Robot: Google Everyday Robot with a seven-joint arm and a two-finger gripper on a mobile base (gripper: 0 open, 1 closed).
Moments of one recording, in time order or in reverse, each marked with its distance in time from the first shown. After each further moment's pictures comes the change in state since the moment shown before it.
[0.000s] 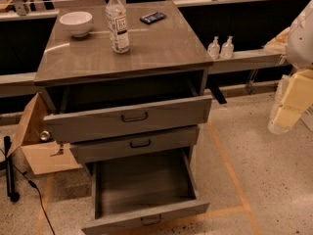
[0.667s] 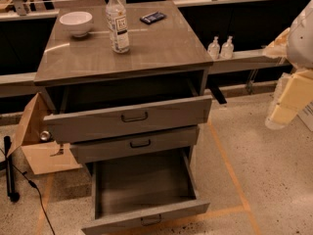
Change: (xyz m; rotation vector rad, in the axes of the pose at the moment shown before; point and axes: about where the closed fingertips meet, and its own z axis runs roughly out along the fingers) arm -0.001 -0.001 -0.002 0.009 -0.003 -0.001
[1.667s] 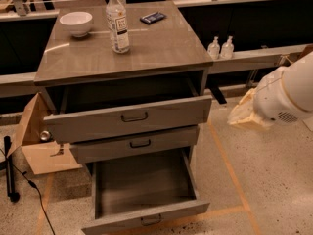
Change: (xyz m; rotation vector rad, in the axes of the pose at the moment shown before) arm -0.011 0.024 0.104 0.020 -0.206 0.008
